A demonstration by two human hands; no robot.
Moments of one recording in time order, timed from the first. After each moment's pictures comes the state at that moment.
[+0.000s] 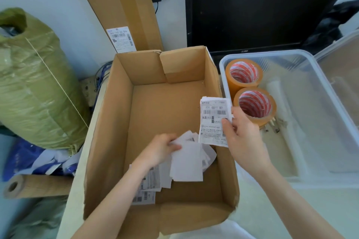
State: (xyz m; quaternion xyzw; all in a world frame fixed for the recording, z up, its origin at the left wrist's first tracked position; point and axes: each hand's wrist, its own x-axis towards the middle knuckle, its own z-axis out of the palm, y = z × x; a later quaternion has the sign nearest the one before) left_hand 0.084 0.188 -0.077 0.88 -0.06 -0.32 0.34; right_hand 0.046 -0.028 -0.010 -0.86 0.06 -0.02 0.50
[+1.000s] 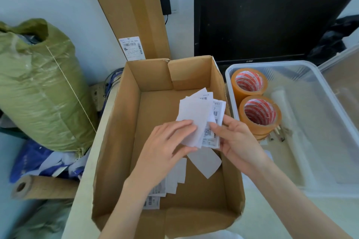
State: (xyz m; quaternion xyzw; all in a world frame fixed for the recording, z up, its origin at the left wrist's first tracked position) left_hand 0.053 0.189 -0.015 0.92 -0.28 0.10 0.26; right_hand 0.059 -0.011 0.003 -0.52 0.07 0.19 0.83
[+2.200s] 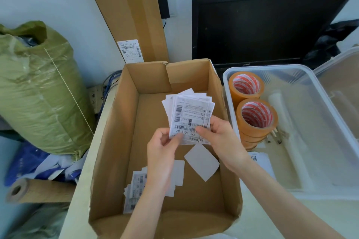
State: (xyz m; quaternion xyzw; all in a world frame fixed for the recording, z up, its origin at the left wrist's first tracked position) left_hand 0.048 0.153 -0.017 0.73 0.19 0.00 0.66; right_hand 0.068 0.009 -0.003 -0.73 0.01 0.13 0.67
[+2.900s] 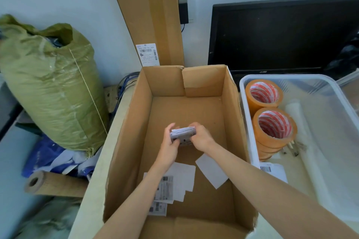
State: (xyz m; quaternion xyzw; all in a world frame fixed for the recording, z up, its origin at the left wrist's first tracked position) left_hand 0.100 0.204 -0.120 0.79 0.11 -0.10 0.60; right_hand 0.146 0.074 -0.104 -0.86 0.06 0.24 0.45
